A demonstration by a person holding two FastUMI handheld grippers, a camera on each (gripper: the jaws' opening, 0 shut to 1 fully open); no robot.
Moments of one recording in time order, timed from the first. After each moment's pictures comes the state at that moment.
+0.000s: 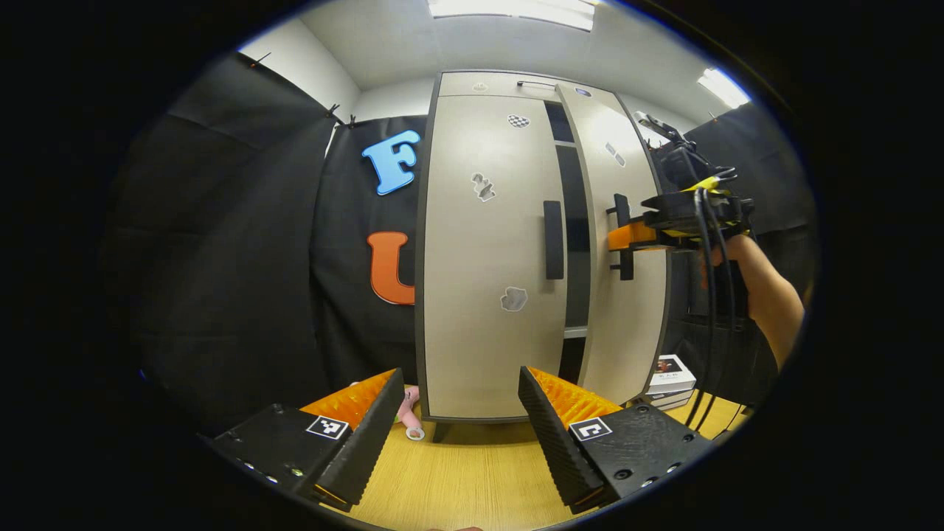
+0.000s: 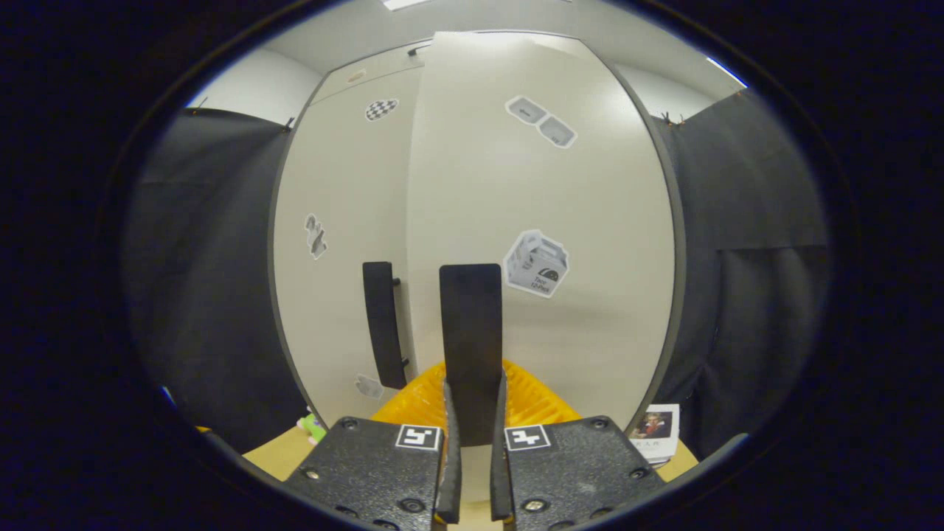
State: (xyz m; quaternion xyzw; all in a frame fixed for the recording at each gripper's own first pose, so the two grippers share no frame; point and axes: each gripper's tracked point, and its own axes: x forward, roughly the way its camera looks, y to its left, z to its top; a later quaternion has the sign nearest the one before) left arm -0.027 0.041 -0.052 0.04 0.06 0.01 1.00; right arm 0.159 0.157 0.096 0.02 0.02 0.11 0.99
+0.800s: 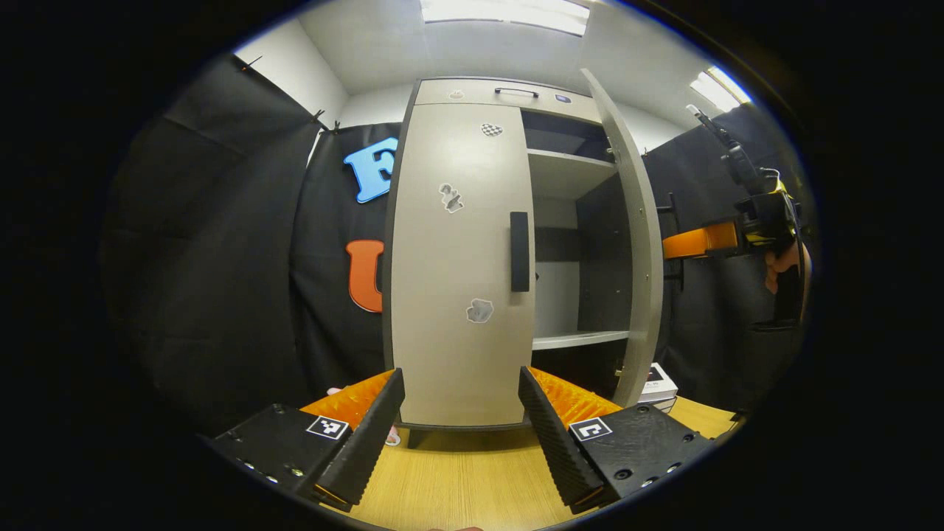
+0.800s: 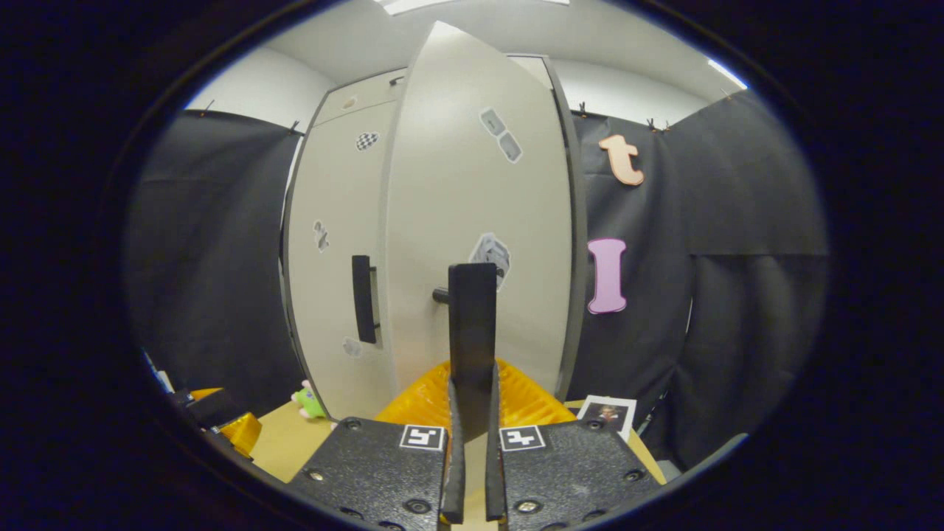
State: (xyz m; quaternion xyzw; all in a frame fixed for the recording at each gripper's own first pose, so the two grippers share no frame) left arm -0.022 -0.002 -0.048 0.04 0.04 -0.03 1.00; right arm 0.070 0.049 0.089 0.00 0.02 0.09 1.00
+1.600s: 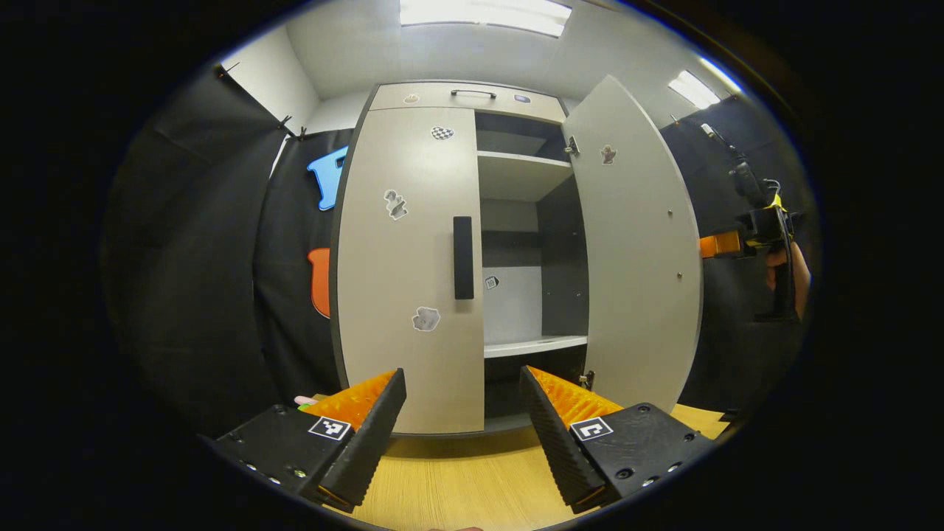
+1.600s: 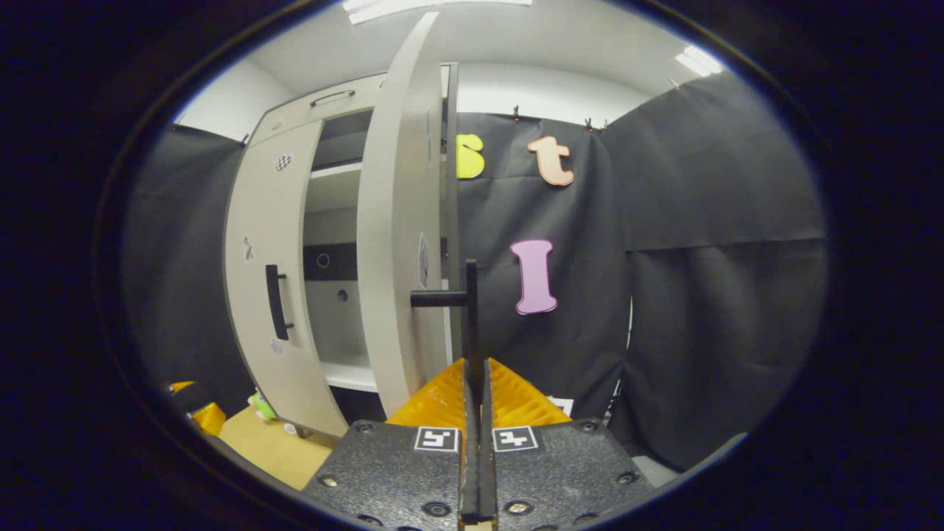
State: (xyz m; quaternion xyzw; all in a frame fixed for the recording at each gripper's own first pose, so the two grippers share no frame) left arm -0.013 -0.059 -0.051 0.05 0.03 -0.08 1.00; right arm 0.067 -0.085 0.088 0.02 0.01 0.02 1.00
